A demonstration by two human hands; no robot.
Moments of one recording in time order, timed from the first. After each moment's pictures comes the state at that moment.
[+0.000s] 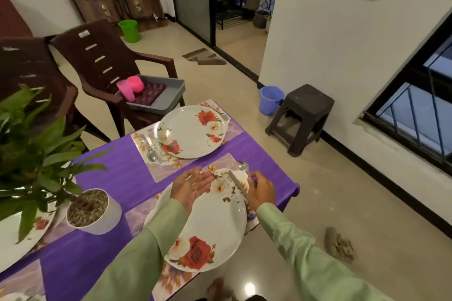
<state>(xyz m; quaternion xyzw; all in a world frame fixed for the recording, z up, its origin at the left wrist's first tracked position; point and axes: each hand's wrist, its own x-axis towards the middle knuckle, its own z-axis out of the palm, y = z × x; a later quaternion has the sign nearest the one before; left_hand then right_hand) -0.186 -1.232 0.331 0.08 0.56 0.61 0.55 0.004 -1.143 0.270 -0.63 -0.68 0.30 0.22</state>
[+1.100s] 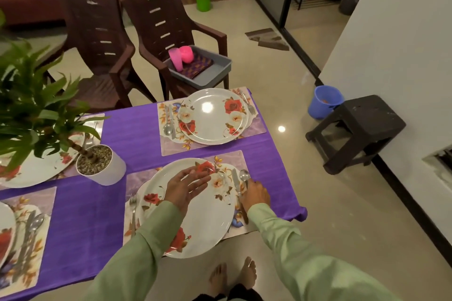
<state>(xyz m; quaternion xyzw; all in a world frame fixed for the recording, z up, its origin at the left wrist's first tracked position) -0.126 -1.213 0.308 -0.05 0.61 0.67 0.43 0.016 -1.065 0.207 -0.50 -0.83 0.24 -0.09</state>
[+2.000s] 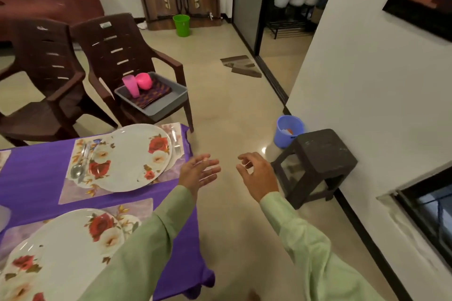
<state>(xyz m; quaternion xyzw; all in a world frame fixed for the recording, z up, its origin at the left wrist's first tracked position) -0.001 -0.857 0.340 0.04 0.59 0.68 0.42 0.137 -0.730 0.332 -0.33 -0.85 0.33 0.23</state>
